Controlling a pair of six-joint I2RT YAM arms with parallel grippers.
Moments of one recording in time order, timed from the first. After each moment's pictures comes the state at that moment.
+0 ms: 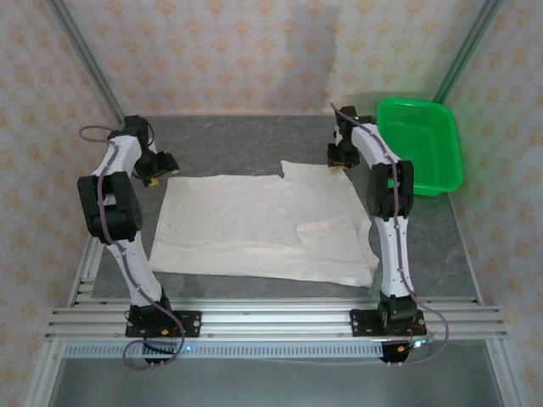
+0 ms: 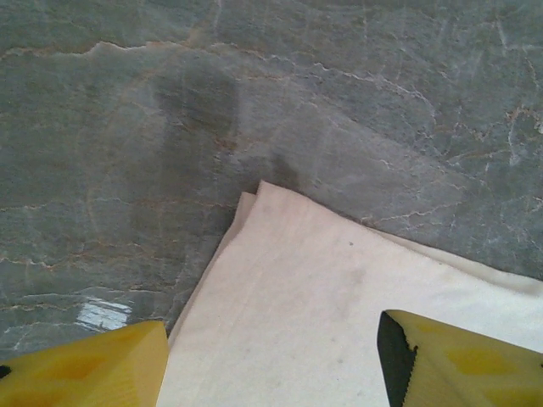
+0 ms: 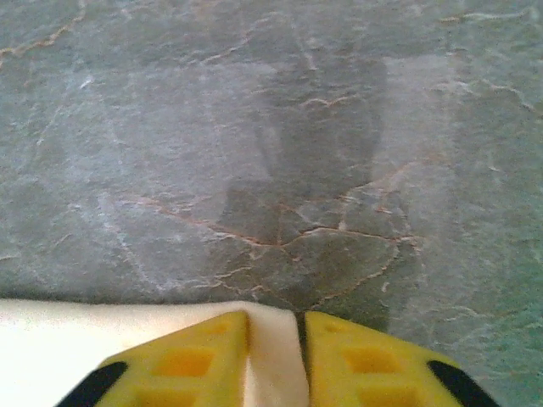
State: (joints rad) left arm 0.26 2.05 1.67 -0.95 0.16 -0.31; right arm 0.15 2.50 2.24 -1.10 -0.10 0.18
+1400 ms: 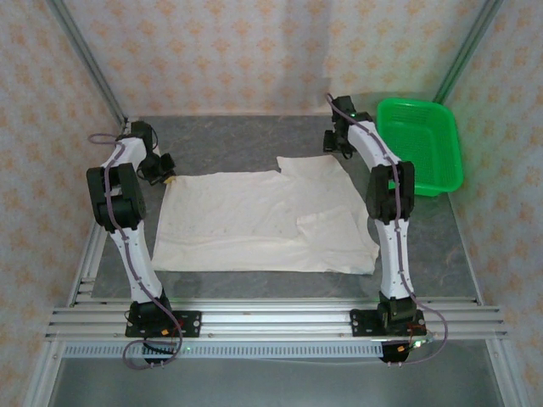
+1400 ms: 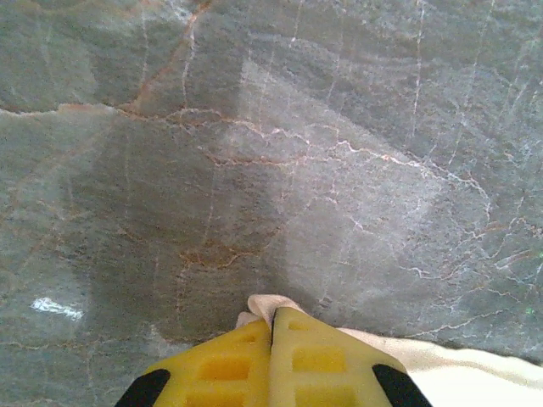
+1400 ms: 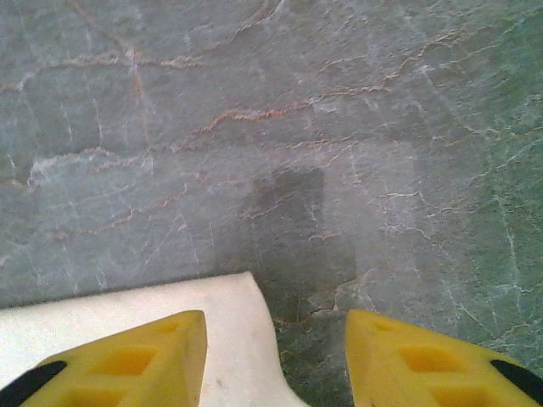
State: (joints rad) left arm 0.27 2.23 1.75 -0.87 0.24 -0.37; right arm 0.18 2.41 2.19 -0.90 0.05 0.23
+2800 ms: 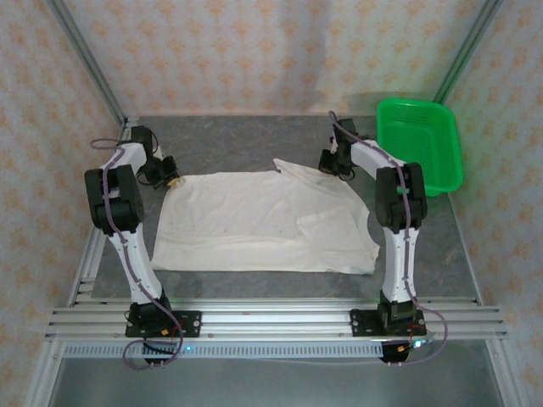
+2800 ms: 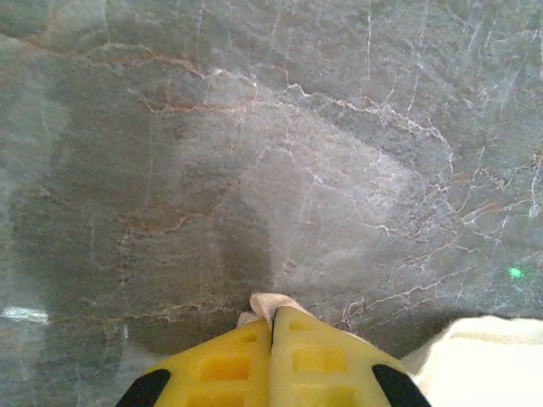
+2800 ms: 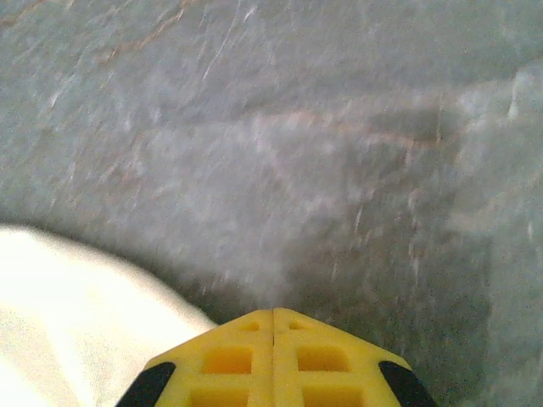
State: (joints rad) left arm 0.27 2.17 1.63 -0.78 0.32 -0.36; right arm 0.20 2.17 1.65 -0.60 -0.22 0.37
